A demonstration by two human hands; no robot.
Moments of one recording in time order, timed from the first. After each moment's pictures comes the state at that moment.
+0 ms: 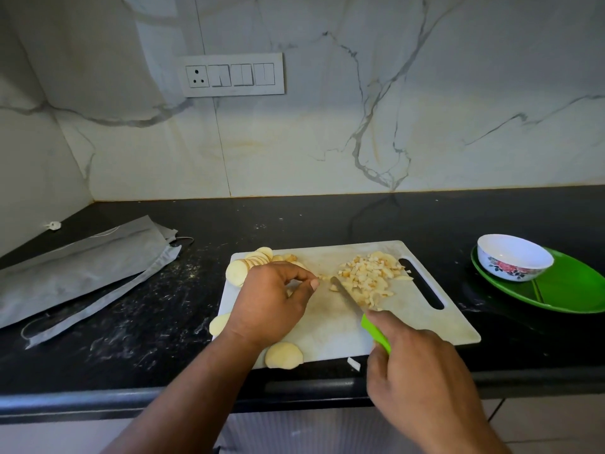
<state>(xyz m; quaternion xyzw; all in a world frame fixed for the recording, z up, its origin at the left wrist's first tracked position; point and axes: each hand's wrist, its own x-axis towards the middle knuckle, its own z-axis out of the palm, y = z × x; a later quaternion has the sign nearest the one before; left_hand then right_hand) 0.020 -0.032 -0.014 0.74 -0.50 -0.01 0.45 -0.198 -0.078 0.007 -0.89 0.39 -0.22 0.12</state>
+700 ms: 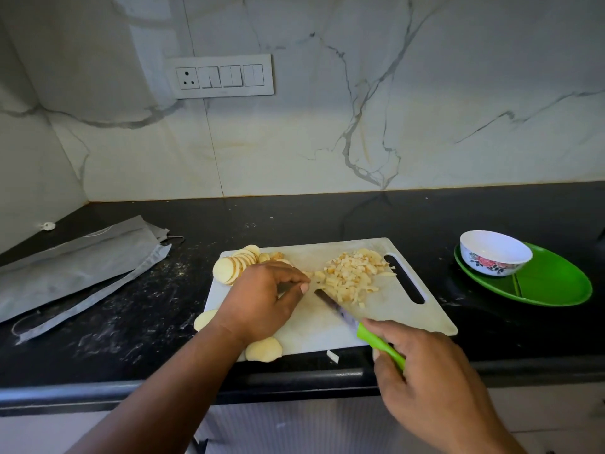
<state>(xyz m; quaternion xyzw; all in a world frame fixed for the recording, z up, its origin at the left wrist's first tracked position) 0.020 -0.035 -0.014 0.72 -0.60 0.02 0.35 -0.241 -0.098 0.001 -0.90 0.32 -0.23 0.20</state>
